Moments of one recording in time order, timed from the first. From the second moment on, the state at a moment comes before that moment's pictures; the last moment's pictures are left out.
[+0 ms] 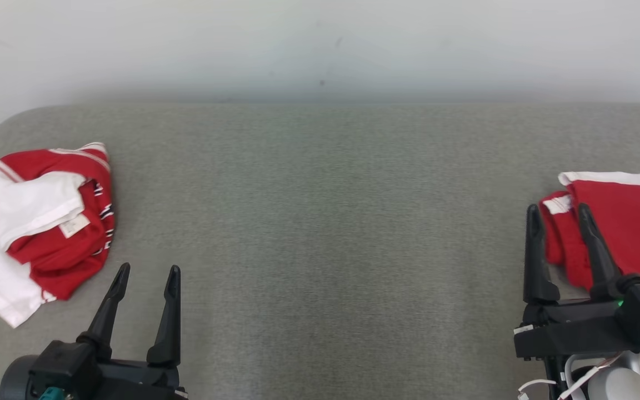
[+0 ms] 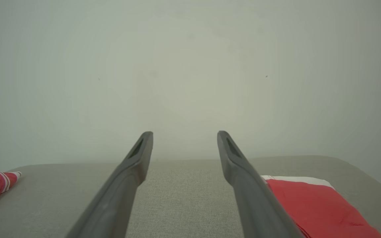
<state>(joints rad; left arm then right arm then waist) -0.01 0.23 -0.28 -0.12 -0.26 0.11 -0.14 -0.04 -0.09 0.02 -0.13 0.24 -0.11 -0.18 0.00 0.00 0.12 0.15</state>
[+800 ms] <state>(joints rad) -0.11 0.22 -0.34 -0.05 -0.26 0.05 -0.06 -0.04 -0.12 0.04 -0.17 0.21 -0.09 -0.15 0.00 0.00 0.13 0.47</state>
